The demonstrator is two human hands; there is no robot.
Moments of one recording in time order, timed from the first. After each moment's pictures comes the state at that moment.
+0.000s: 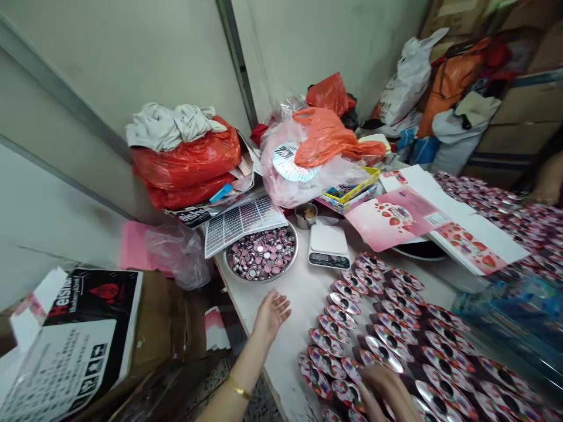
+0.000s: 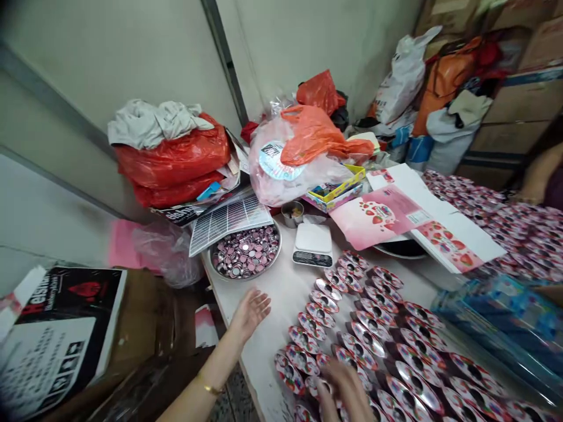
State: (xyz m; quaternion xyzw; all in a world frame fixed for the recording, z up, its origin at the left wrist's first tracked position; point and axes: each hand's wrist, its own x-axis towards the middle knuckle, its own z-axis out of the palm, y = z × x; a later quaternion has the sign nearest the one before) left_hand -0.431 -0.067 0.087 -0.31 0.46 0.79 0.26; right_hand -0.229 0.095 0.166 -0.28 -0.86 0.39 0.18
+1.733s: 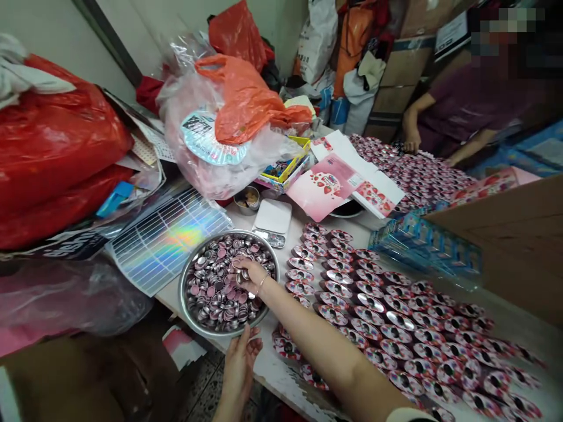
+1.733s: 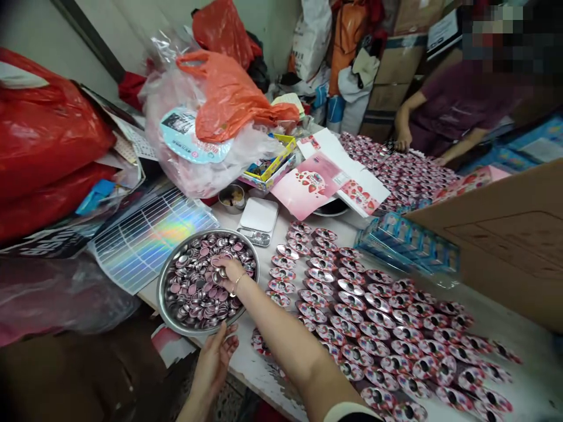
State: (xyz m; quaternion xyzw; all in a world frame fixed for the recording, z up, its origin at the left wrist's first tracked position) left_hand -0.369 -0.096 0.102 -0.34 0.54 0.69 0.34; right_hand -0.492 0.047 0.099 -0.33 -0.36 0.86 -0.10
